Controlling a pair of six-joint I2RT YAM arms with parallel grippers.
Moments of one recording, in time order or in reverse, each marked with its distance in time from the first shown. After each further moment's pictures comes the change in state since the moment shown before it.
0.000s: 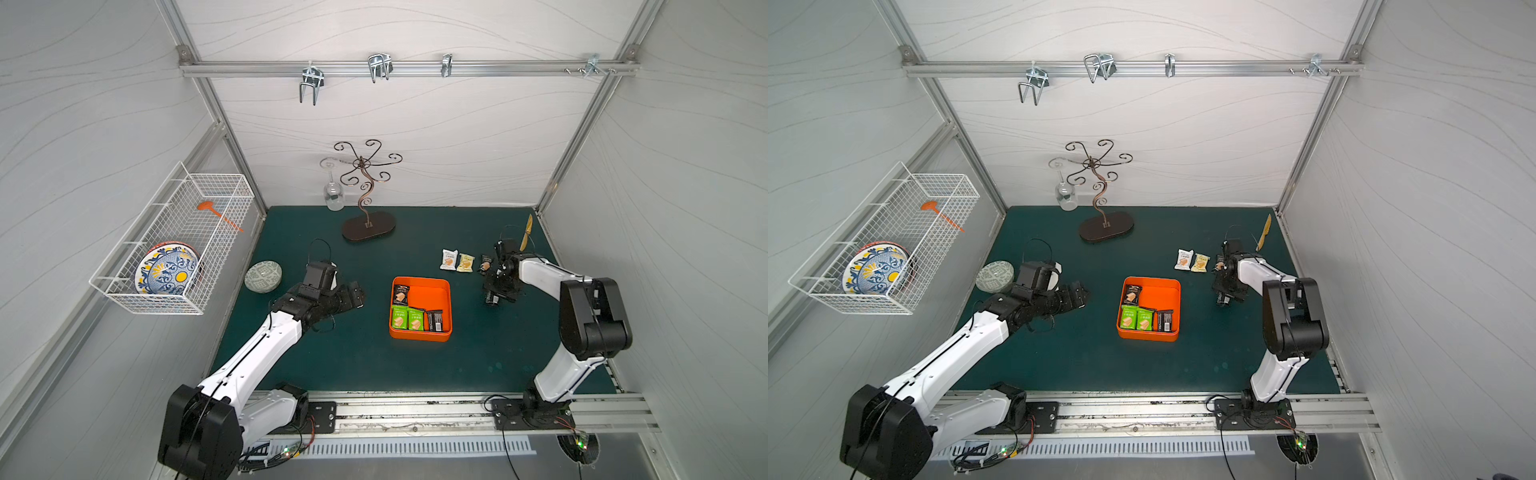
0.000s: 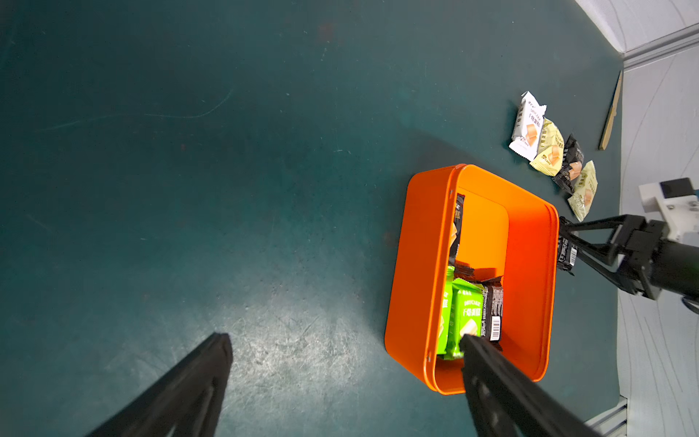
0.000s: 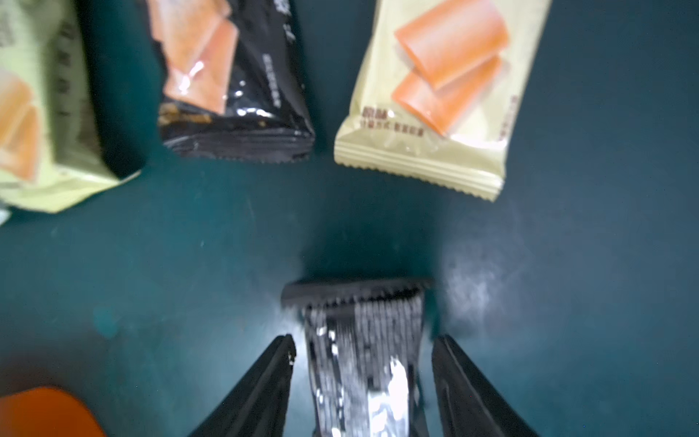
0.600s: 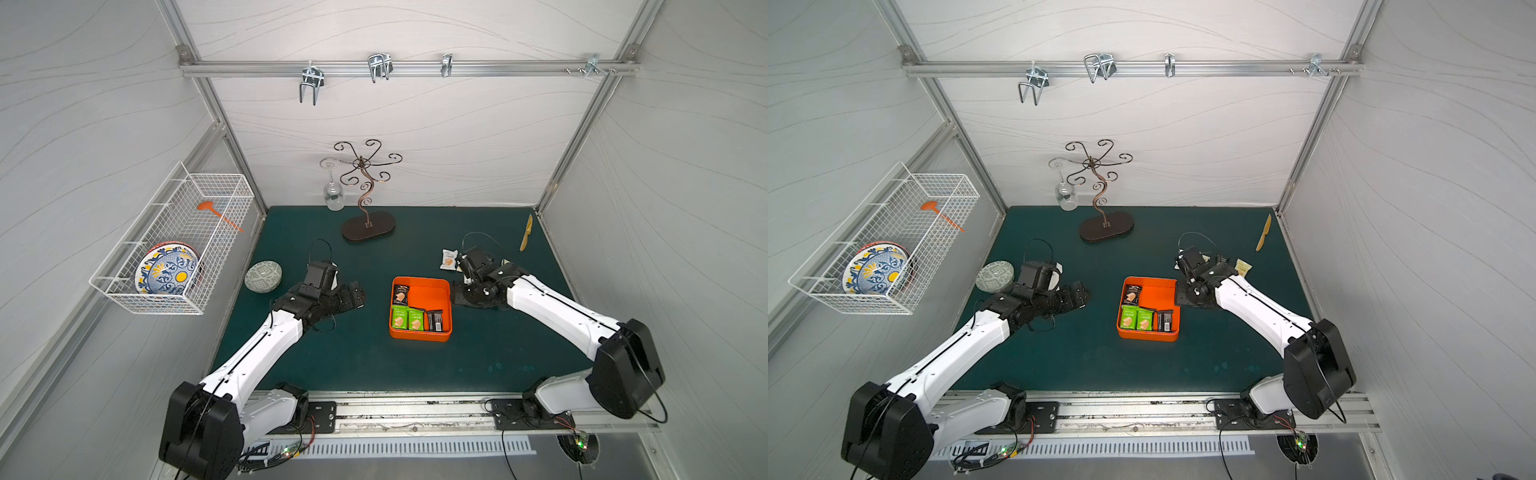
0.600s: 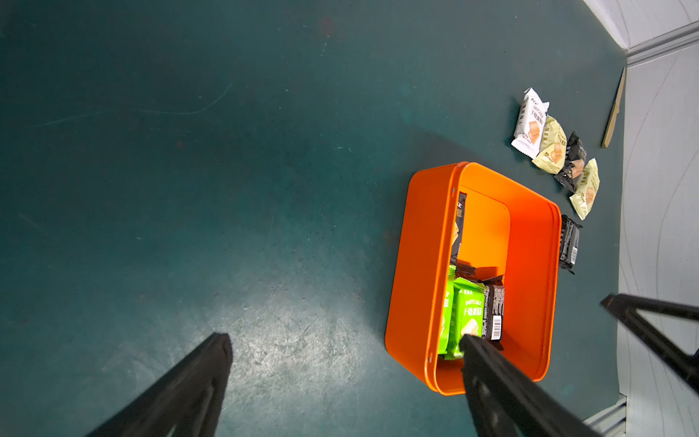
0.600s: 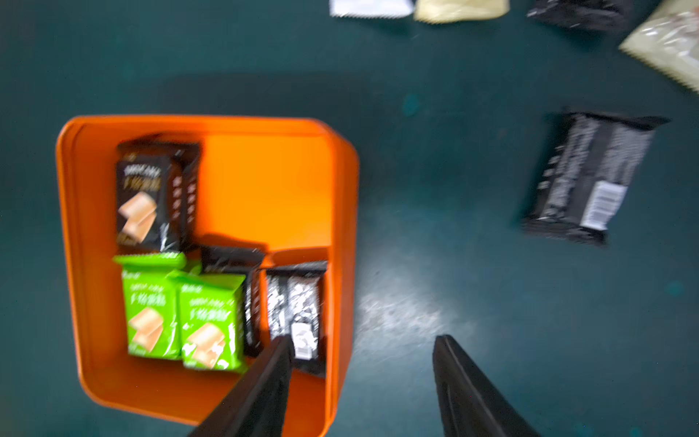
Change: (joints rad) left arm 0.000 0.013 0.000 0.003 0.007 0.000; right arm 0.513 -0.283 0.001 -0.156 0.034 0.138
